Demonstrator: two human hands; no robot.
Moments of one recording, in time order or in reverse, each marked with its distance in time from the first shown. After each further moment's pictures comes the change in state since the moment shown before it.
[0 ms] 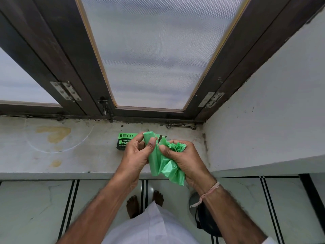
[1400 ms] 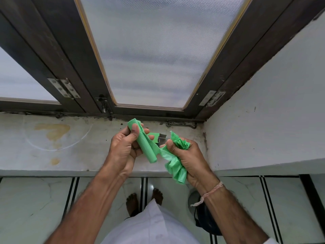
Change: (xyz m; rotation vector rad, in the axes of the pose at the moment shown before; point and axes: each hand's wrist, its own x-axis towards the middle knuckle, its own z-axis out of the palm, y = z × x) left_hand 0.020 0.015 -0.015 -0.245 0.116 -0.007; right_hand 0.004 0.001 -0.007 0.044 0.045 0.009
